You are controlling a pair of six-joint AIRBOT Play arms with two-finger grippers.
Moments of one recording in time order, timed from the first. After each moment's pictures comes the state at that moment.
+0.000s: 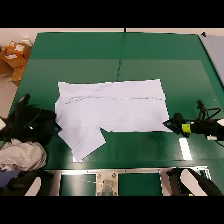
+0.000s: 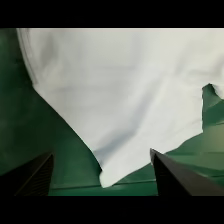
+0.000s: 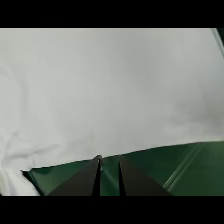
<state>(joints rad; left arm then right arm) 0.08 -0.63 0.55 1.14 -1.31 -1.69 -0.50 -0.90 0.43 -0.81 1.14 1.38</state>
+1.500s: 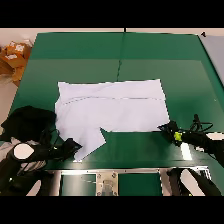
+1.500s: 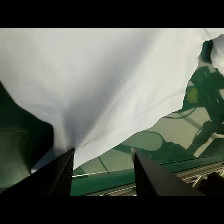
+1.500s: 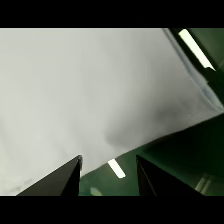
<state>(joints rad) -0.15 -0.53 0.13 0.78 -0.97 -1.84 -0.50 -0.87 0.20 -0.72 0.90 1.42</state>
